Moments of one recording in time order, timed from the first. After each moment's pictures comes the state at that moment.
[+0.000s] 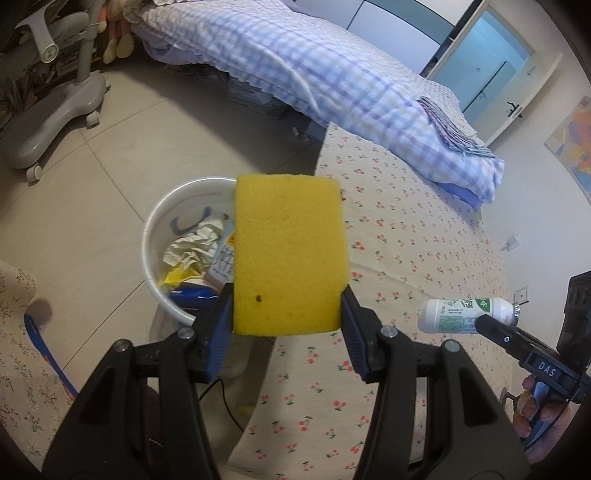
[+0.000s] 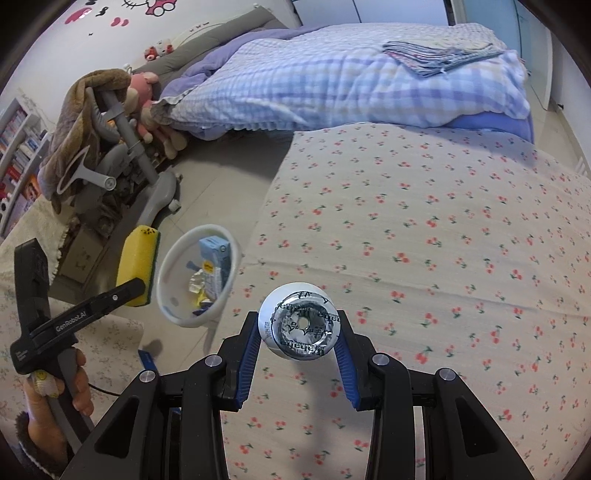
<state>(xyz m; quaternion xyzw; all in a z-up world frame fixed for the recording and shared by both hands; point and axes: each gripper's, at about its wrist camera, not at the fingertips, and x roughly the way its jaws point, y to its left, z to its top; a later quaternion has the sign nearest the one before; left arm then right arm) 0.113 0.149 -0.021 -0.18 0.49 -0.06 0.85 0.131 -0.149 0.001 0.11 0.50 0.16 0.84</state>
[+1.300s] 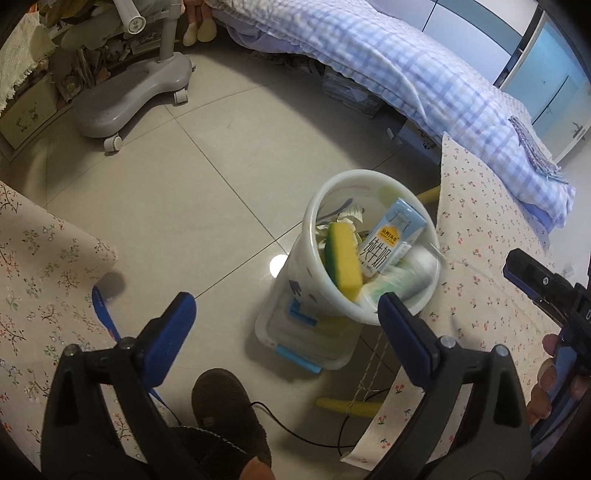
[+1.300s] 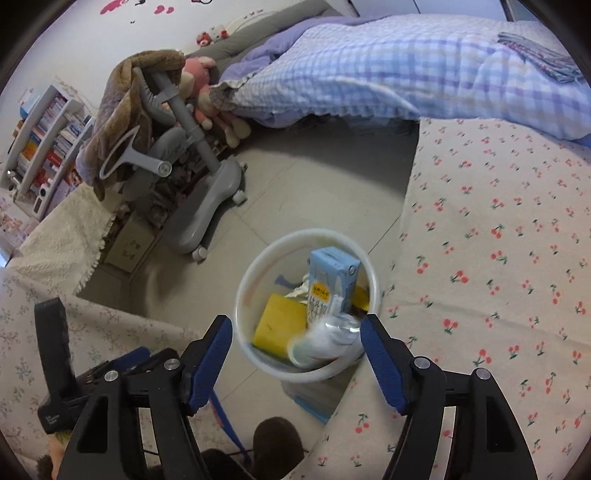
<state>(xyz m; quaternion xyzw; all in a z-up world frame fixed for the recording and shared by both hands) 0.091 0.242 -0.047 -0.16 0.51 0.07 0.84 0.185 -0.005 -0.028 0.14 0.48 0.27 0.82</state>
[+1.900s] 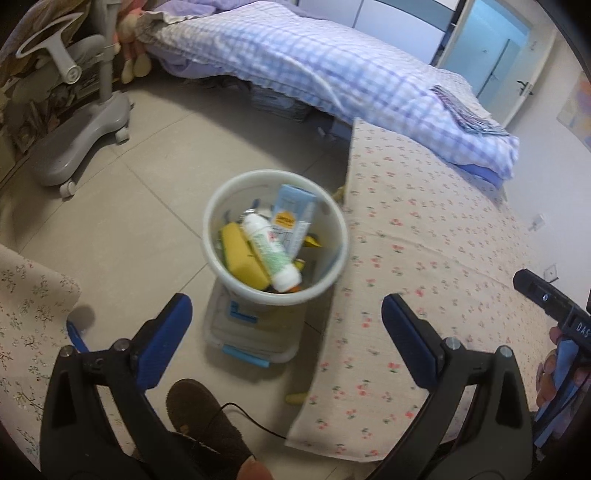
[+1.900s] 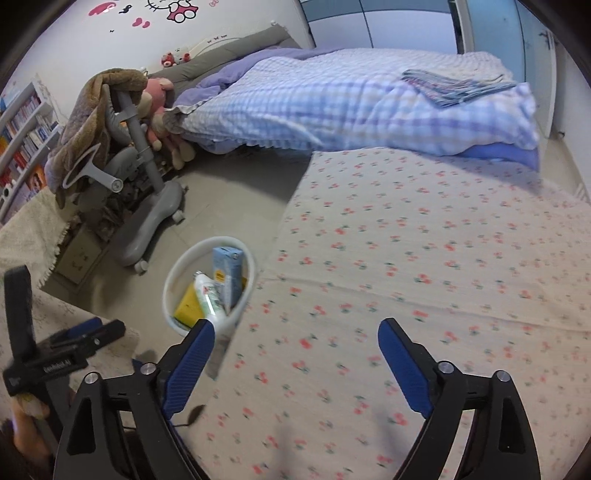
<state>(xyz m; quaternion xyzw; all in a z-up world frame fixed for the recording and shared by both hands) 0.069 0.159 -0.013 -0.11 0.48 -0.04 0.87 0.112 -0.127 0.010 0.08 0.45 0.15 0.88</state>
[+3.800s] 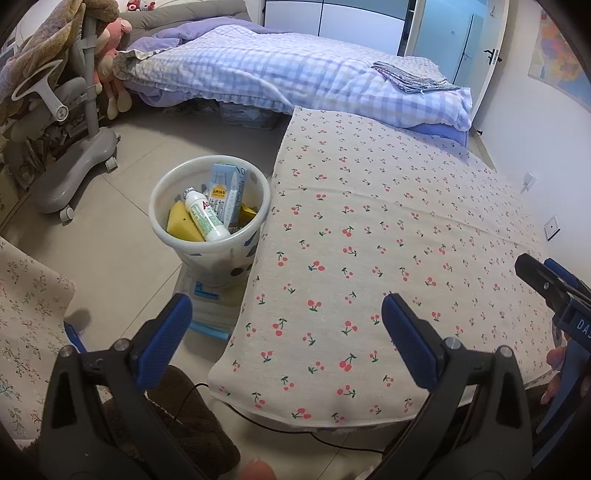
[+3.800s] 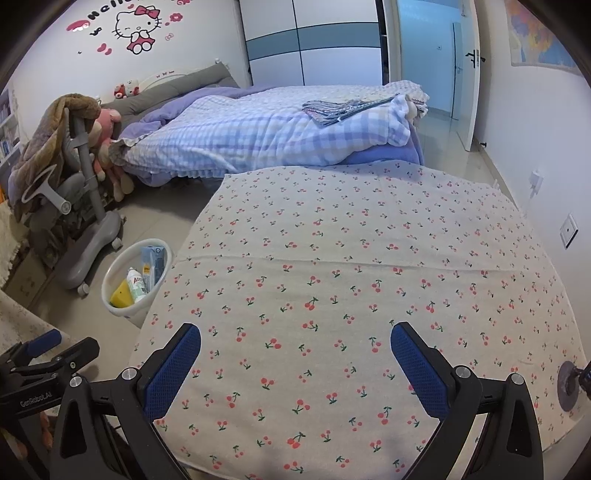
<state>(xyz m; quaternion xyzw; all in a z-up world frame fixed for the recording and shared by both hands) -0.008 0.051 -0.017 -0.04 0.44 -0.04 0.90 -0.004 -0.205 0.002 0.06 0.39 0.02 0.92</state>
